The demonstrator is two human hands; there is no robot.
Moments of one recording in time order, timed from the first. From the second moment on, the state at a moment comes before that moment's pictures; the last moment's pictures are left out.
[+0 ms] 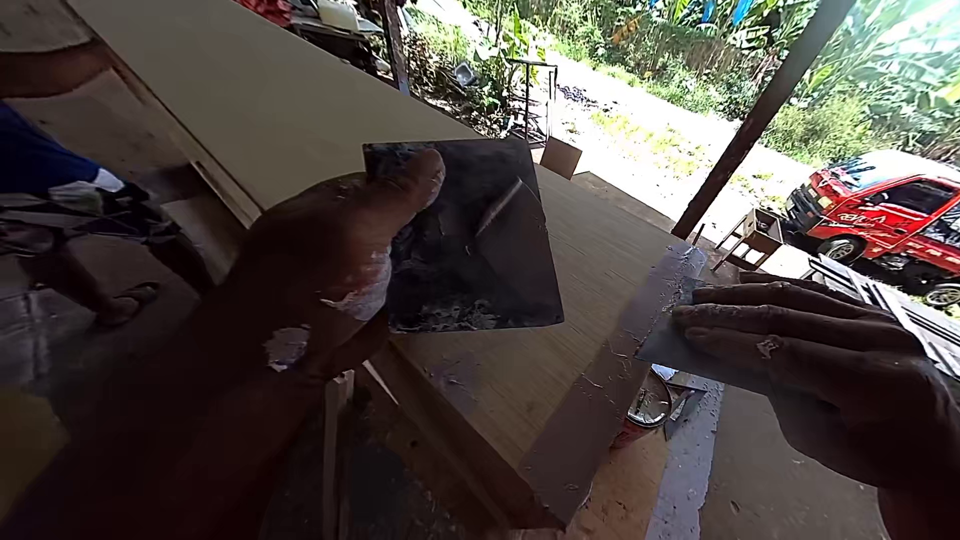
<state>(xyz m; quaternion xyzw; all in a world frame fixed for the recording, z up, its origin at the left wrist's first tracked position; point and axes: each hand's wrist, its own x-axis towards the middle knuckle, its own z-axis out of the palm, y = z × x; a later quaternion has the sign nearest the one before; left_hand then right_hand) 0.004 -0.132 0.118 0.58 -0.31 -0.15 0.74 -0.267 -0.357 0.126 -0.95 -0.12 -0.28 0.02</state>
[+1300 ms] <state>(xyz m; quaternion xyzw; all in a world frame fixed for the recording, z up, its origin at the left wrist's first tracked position) -0.005 -0.128 0.130 0.55 -0.29 -0.21 0.75 -0.282 -0.311 0.129 -0.96 -0.12 -0.25 0.04</state>
